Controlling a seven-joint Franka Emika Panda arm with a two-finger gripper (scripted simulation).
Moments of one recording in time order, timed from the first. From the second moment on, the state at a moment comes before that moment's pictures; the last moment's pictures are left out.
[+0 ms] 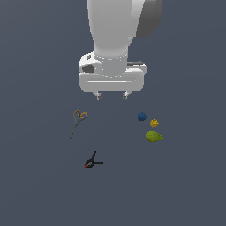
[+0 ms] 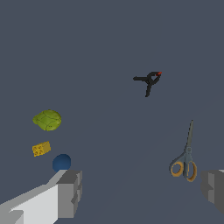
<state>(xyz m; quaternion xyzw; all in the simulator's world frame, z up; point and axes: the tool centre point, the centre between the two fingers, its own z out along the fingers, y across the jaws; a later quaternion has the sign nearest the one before) -0.006 -0.003 0.316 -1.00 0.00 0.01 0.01</state>
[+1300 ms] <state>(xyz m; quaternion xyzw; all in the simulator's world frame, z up) 0.016 -0.001 0.309 -1.00 -0.06 -0.02 -0.01</state>
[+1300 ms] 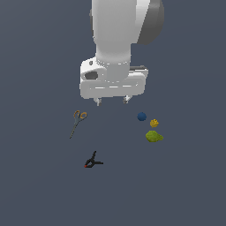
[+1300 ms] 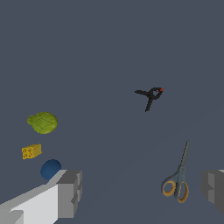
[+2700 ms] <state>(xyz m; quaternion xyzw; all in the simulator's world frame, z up) 0.019 0.219 0.099 -0.84 -0.54 0.00 0.00</state>
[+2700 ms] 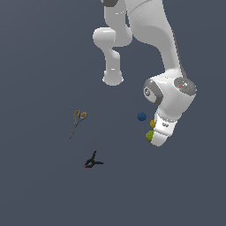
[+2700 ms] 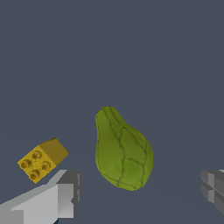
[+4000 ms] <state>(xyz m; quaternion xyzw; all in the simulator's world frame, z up) 0.015 0.228 0.042 -0.83 -0.56 0.00 0.00</state>
